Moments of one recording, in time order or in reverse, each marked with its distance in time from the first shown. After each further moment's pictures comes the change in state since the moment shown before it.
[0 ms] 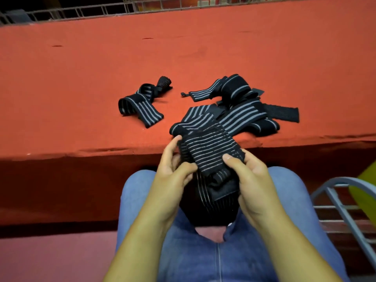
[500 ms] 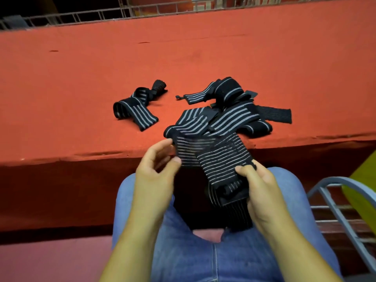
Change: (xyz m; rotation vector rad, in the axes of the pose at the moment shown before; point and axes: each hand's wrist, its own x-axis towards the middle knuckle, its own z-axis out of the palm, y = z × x) left_hand -0.004 0.007 -0.002 0.270 0.248 0.226; right_hand -0.005 0.004 -0.038 -0.055 0.086 0.042
